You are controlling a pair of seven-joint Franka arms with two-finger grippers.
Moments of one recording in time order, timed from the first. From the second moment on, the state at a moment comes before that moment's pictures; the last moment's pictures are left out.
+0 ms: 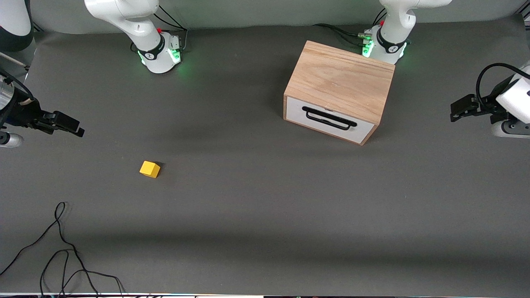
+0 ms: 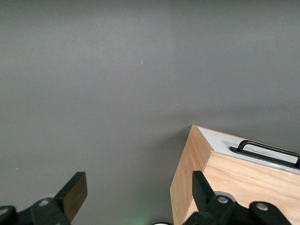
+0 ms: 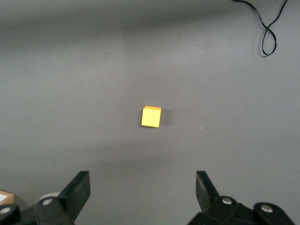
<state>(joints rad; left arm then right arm) -0.06 0.05 0.02 -1.52 0.02 1.50 0.04 0.06 -0.01 -0.10 -1.70 0.07 1.69 0.11</state>
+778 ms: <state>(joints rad) -0.06 0.06 0.02 -1.52 0.02 1.50 0.04 0.08 0.13 -0.08 -1.71 0.03 1.81 0.11</state>
